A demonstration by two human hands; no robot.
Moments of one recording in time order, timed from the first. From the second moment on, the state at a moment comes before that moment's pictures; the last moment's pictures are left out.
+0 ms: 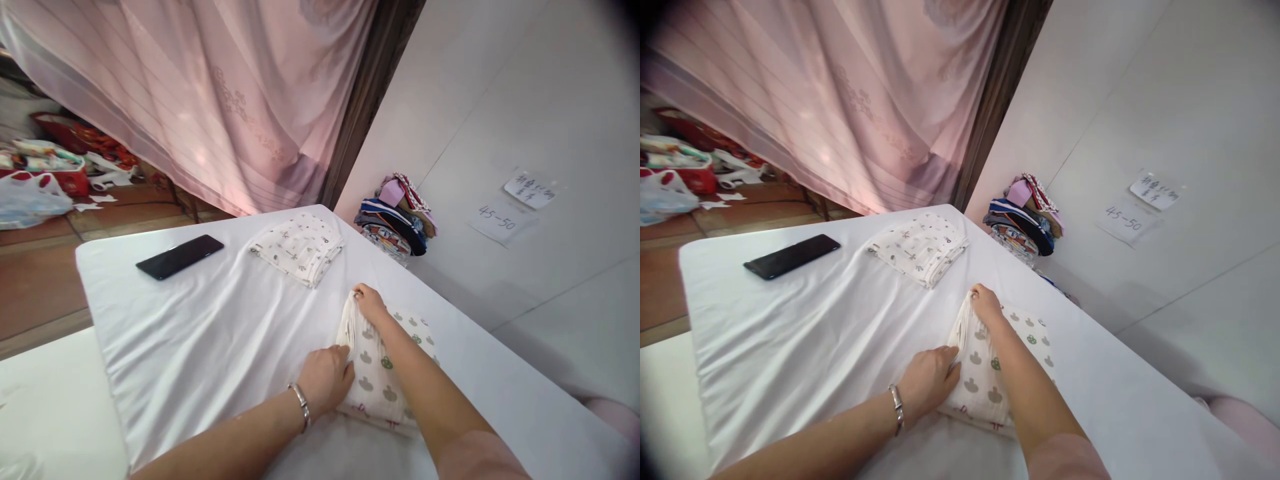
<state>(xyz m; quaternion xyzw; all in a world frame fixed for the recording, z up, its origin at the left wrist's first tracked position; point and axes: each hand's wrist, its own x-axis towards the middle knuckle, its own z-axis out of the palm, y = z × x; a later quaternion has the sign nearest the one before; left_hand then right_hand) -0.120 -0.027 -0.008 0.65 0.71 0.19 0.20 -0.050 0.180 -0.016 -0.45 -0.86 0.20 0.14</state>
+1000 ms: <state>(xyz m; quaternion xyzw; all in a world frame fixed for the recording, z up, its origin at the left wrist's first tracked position) -0.126 -0.024 -0.004 0.66 0.71 0.17 0.17 -0.013 0.070 0.004 -0.42 -0.89 0.13 0.10</state>
